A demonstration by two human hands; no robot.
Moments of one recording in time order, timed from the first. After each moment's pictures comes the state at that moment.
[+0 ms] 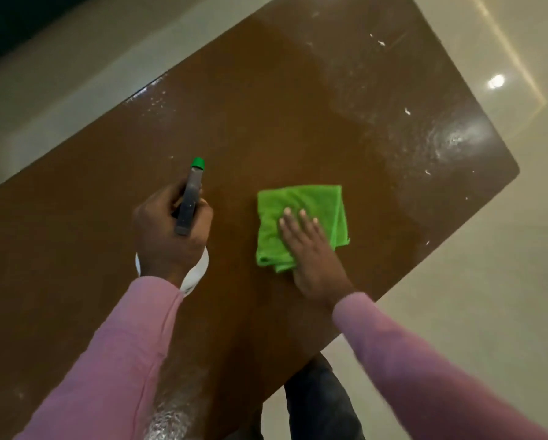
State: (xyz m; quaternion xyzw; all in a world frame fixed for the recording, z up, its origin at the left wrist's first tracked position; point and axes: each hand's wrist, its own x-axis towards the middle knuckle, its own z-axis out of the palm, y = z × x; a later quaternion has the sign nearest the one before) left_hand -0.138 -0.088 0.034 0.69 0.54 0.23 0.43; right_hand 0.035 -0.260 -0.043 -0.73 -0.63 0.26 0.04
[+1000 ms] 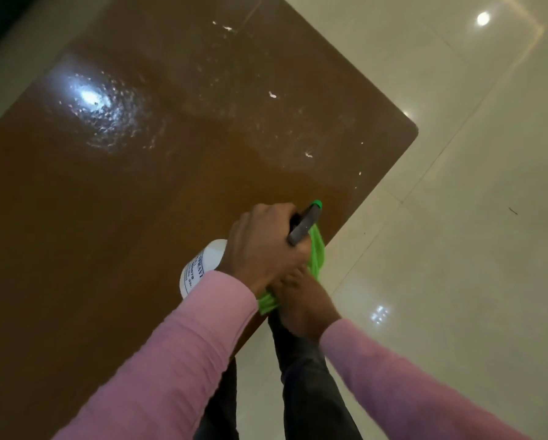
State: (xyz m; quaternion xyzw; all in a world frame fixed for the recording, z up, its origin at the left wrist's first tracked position) left_hand 0.127 -0.241 0.063 0.84 0.32 -0.11 0.42; right_hand 0.138 -0.400 -0.032 -0.76 -0.57 0.30 0.07
